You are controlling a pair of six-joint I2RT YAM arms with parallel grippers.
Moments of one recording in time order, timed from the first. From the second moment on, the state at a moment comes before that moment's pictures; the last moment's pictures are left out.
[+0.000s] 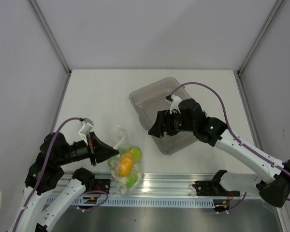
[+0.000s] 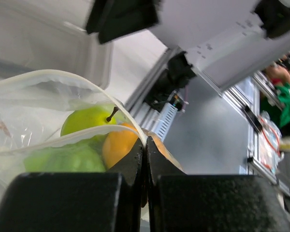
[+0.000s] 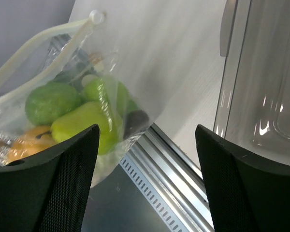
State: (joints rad) left arm -0.47 0.35 0.88 -0.73 0.76 -0.42; right arm 0.82 1.14 1.09 -0.48 -0.26 0.59
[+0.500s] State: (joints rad) left arm -0.47 0.51 0.88 -0.78 0.37 -0.64; right arm 1.30 1.26 1.17 -0.45 0.06 0.52
